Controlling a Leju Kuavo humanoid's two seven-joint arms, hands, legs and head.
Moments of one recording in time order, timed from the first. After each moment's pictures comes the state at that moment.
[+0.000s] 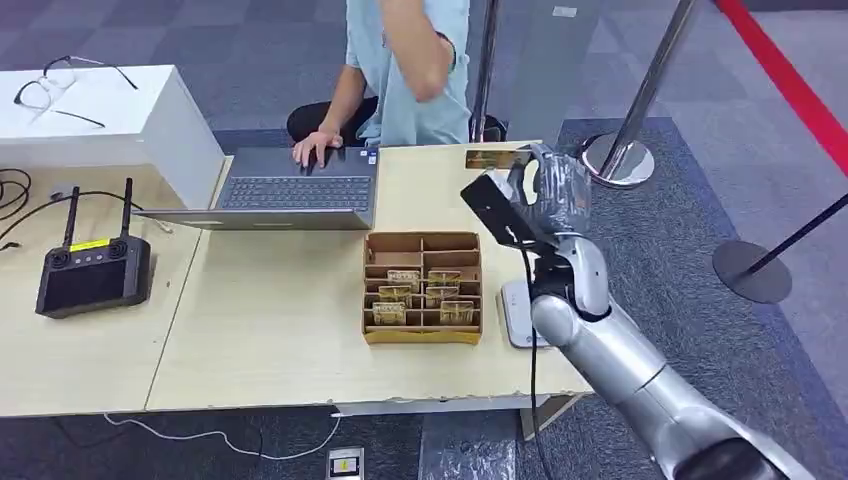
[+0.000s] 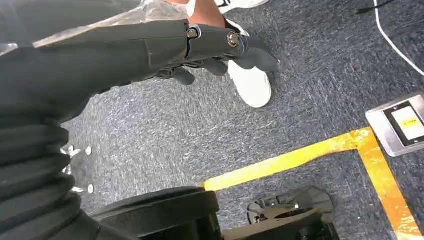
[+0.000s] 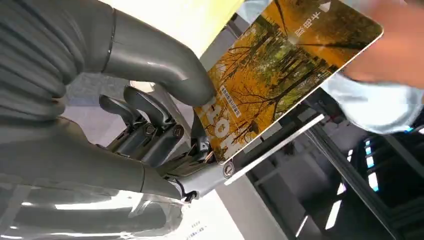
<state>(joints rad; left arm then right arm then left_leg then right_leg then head) -0.12 0.00 -1.19 -0.21 0.56 0.54 0.20 -0.63 -0.25 0.65 -1.36 0.76 -0.69 0.50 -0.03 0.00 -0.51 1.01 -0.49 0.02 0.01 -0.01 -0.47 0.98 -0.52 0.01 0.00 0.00</state>
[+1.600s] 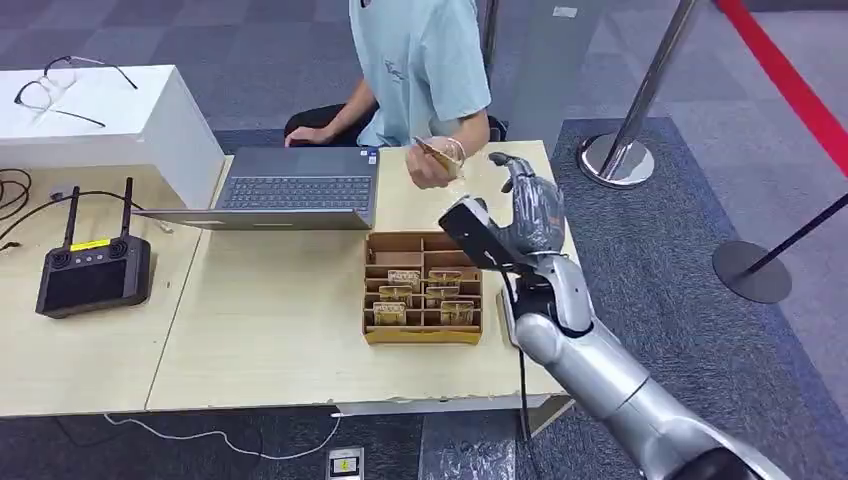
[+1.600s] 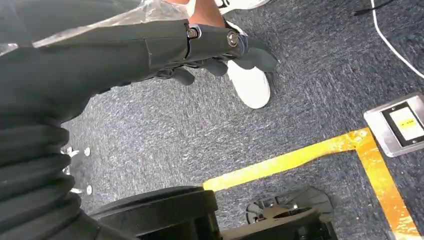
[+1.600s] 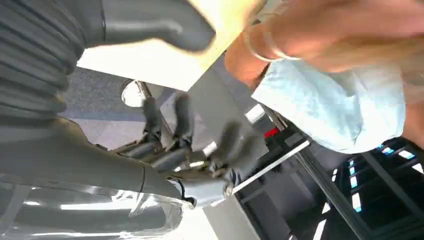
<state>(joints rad) -0.12 0.00 -1.19 -0.21 0.56 0.55 0.20 -0.59 -0.21 0.69 -1.33 0.75 -0.69 0.44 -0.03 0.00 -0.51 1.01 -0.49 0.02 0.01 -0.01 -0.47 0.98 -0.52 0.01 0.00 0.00</state>
